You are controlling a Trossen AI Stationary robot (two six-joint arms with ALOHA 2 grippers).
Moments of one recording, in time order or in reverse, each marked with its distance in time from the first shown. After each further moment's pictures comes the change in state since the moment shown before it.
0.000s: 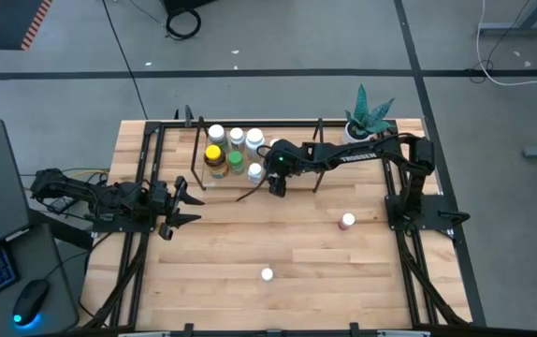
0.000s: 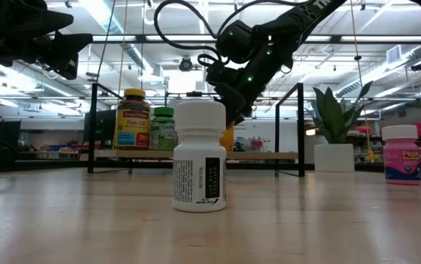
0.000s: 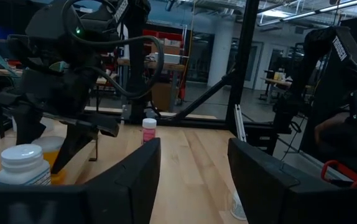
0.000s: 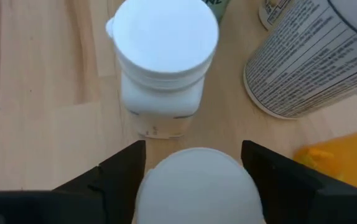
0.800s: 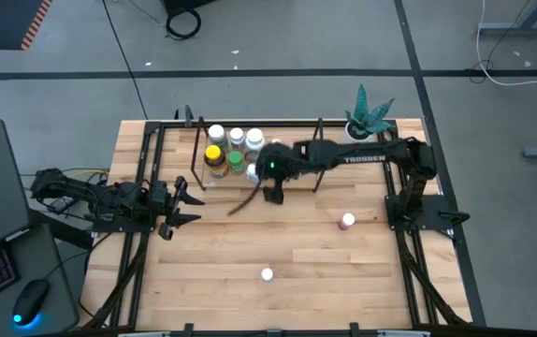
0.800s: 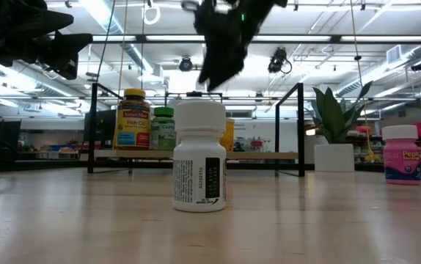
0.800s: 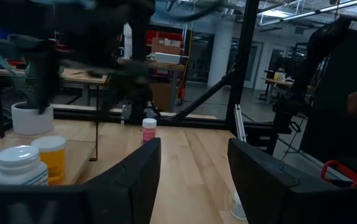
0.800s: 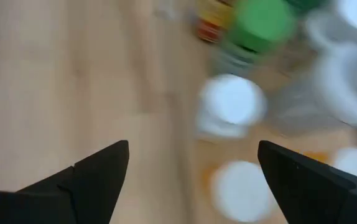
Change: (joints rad) left arm 0.000 0.000 0.000 0.000 0.000 0.000; right arm 0.127 -0.002 0.375 -0.481 0.059 0.067
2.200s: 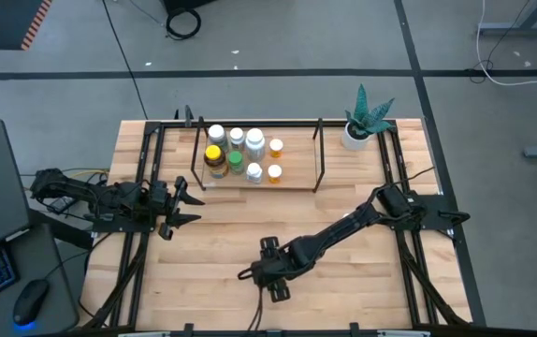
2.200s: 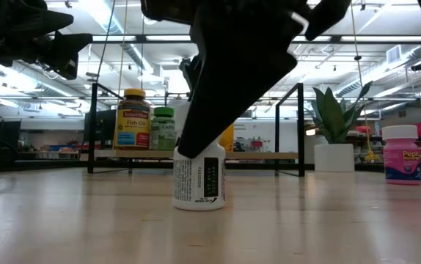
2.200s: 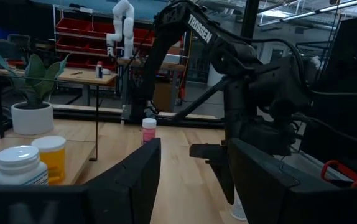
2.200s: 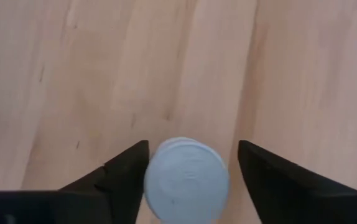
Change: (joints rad) left arm 0.000 0.000 0.000 0.000 0.000 0.000; right arm 0.542 0.362 0.099 0.097 0.028 0.195
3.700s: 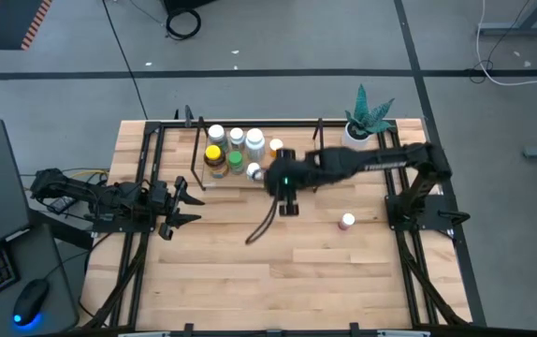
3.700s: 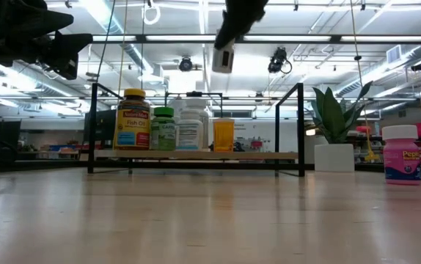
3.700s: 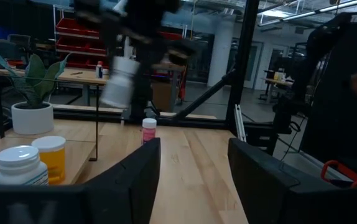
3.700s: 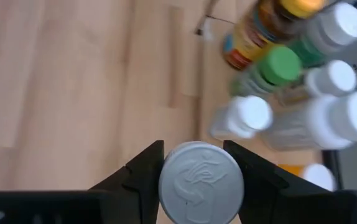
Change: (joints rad) left arm 0.000 0.000 0.000 0.000 0.000 0.000; right arm -0.353 -0.448 -0.010 -0.264 0.096 -0.312
